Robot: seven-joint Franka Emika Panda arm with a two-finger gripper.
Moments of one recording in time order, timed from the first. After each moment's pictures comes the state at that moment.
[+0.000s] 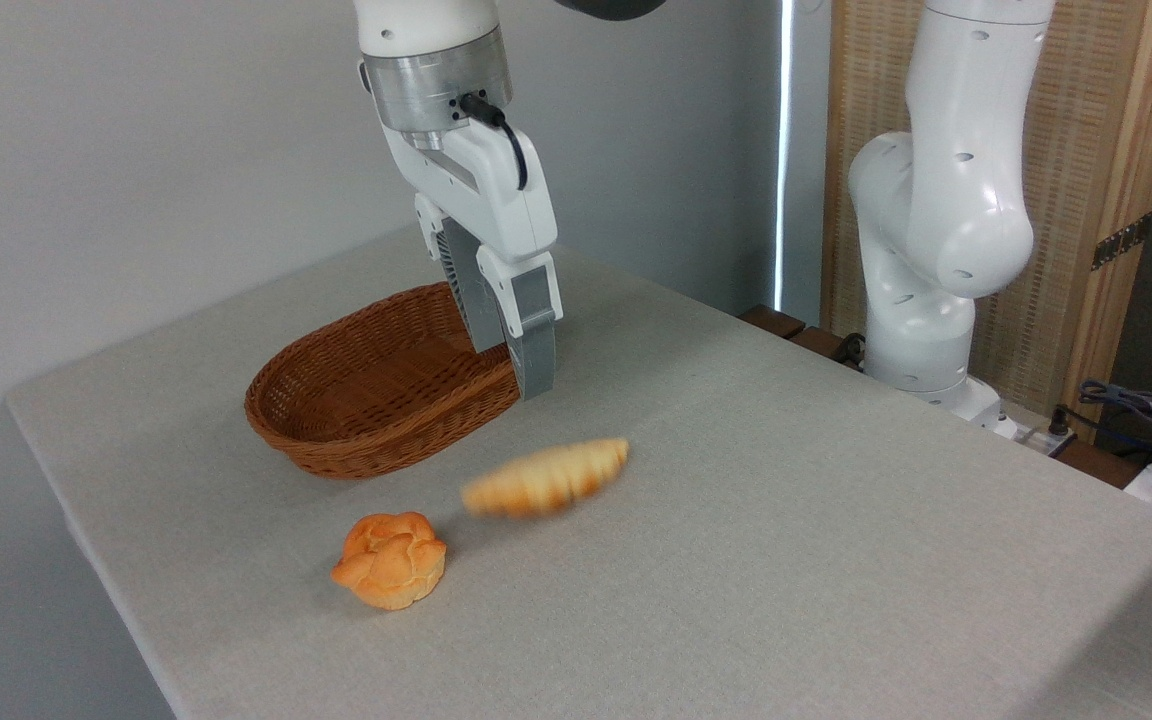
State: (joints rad) arm -0.53 -0.16 0.41 -1.85 0.05 1.67 0.82
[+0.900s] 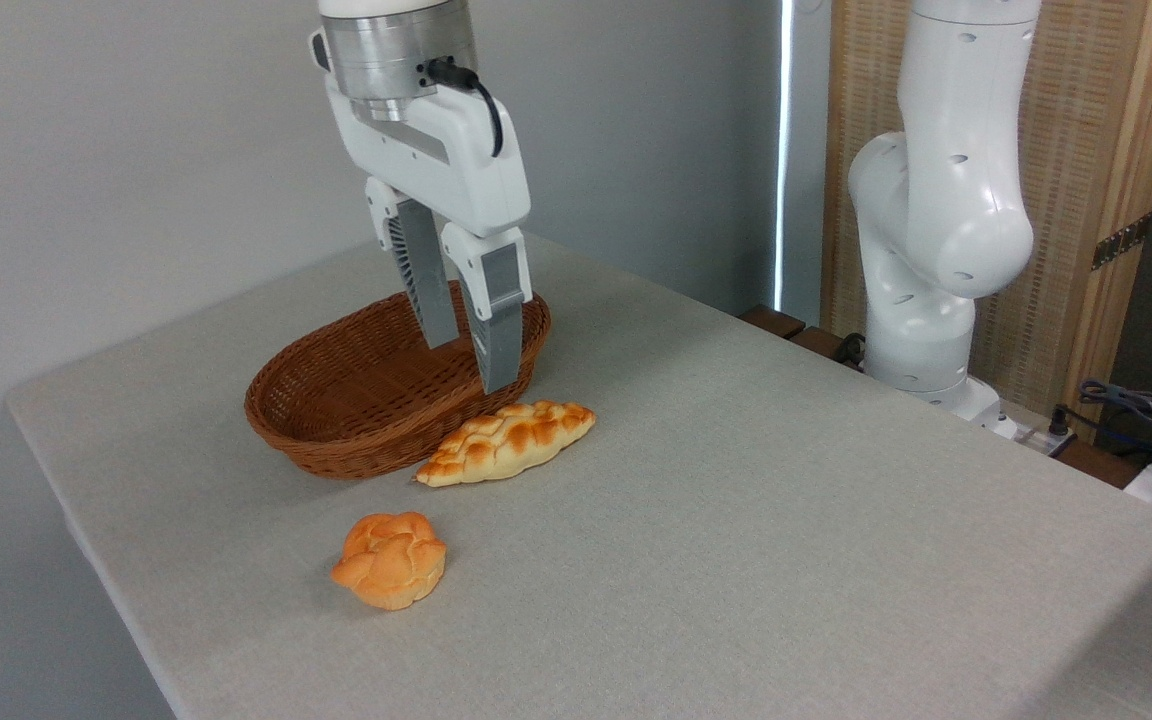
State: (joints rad) arm -0.53 -0.09 0.42 -1.73 0.04 1.67 0.73
